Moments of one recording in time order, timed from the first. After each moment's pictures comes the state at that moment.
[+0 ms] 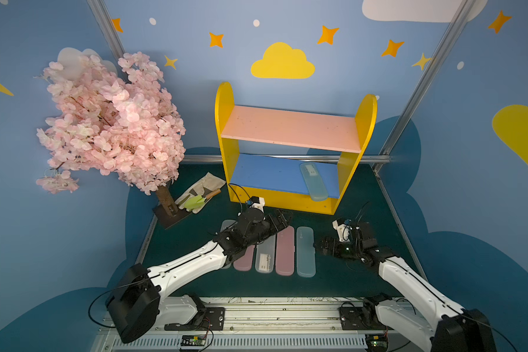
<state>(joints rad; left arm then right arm) -0.80 1.32 0.82 0.13 0.05 -1.16 0.32 0.93 0.49 -0.43 -0.41 0.49</state>
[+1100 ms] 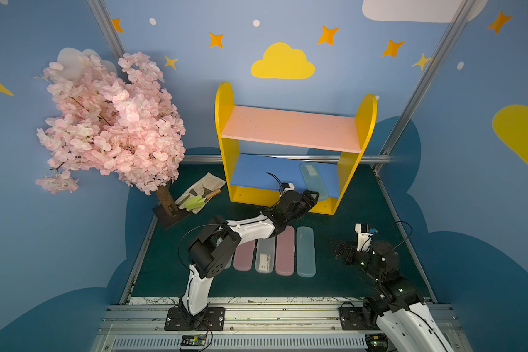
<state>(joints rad) -0.82 2.01 1.34 0.40 -0.01 -1.32 0.32 0.39 0.35 -0.43 -0.18 0.47</state>
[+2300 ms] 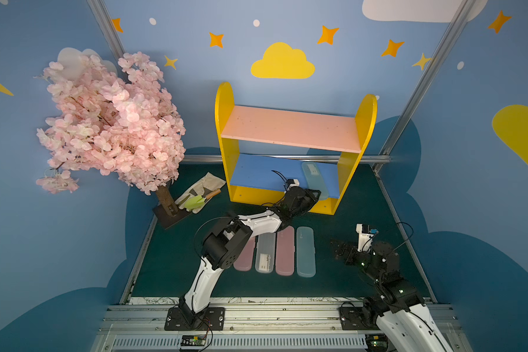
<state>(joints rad) -0.79 2.16 1.49 0.47 0.04 -1.36 0.32 0.38 0.34 -0.44 -0.17 0.47</state>
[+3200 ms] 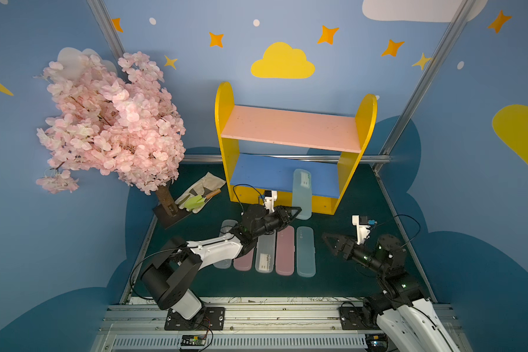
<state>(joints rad) -0.74 1.53 0.75 0.74 0.36 -1.32 0.32 0.48 0.44 -0.25 -0.54 0.68</state>
